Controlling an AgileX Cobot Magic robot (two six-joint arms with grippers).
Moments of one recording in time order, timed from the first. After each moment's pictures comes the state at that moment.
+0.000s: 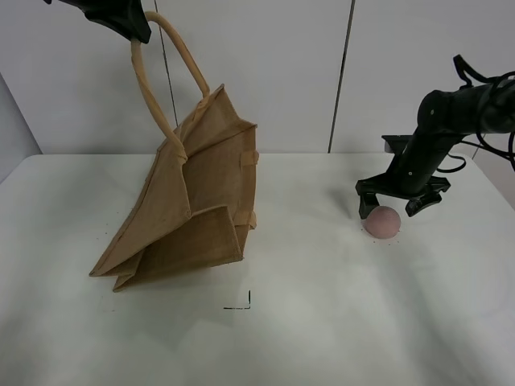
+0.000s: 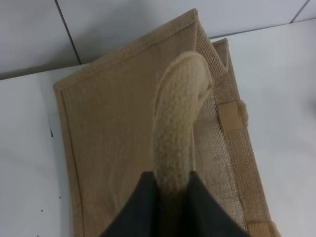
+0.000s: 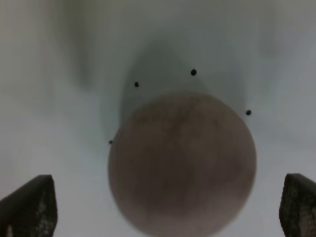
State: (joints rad) left arm -0.31 1.86 -2.20 0.02 1.17 -0.11; right arm 0.08 2.11 -1.45 0.10 0.85 -0.02
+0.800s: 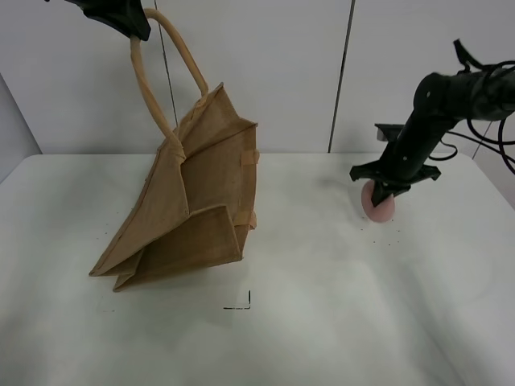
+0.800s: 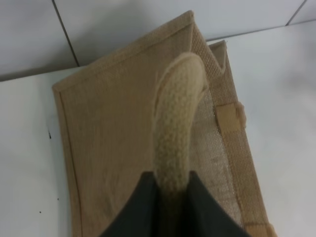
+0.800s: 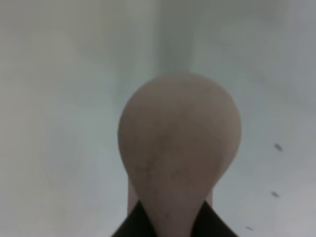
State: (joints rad) left arm -0.31 1.85 -2.20 0.02 1.17 -0.11; right arm 0.08 2.12 -1.66 0.24 1.03 -0.13
